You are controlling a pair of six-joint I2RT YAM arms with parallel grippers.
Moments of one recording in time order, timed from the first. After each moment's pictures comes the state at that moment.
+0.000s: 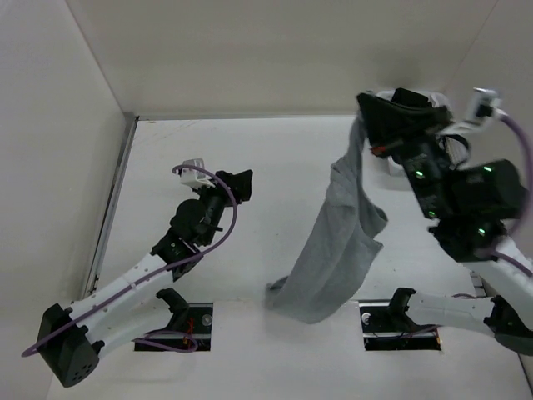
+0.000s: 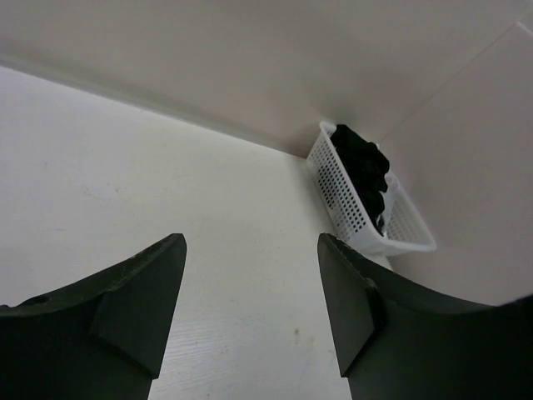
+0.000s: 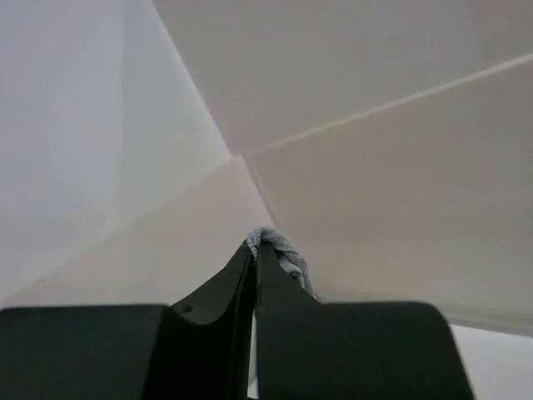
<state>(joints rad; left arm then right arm) -0.73 0.84 0.57 0.39 -0.44 -0.58 1.01 0.97 1.52 0.10 0.43 0.23</state>
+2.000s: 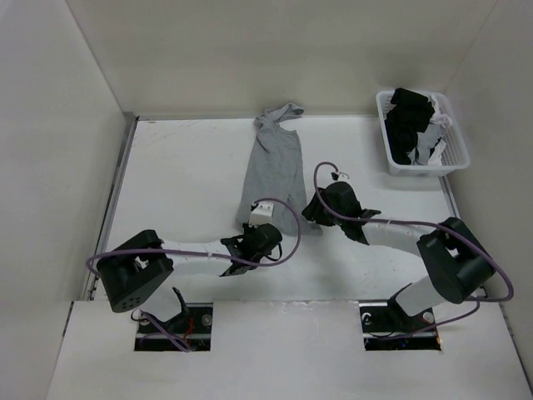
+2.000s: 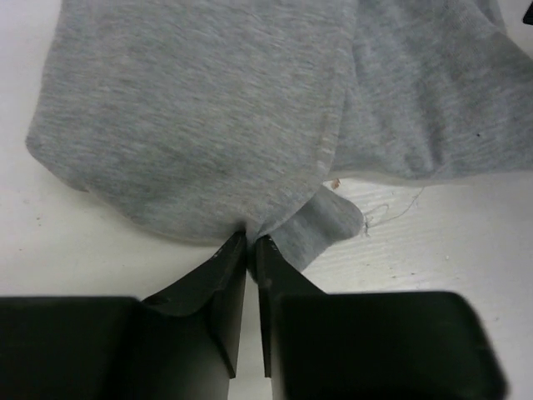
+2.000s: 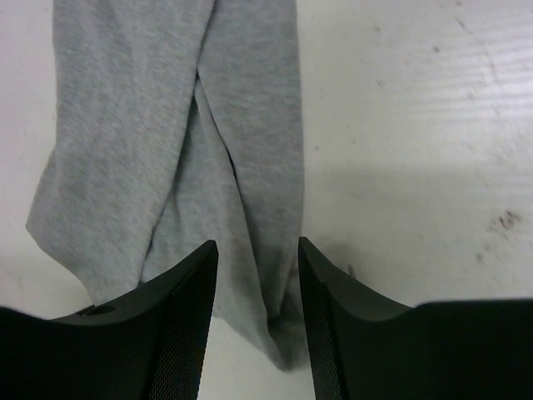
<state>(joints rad) -1.04 1.48 0.58 0.08 -0.63 -0.63 0.58 1.48 0.65 0.17 0.07 0.77</state>
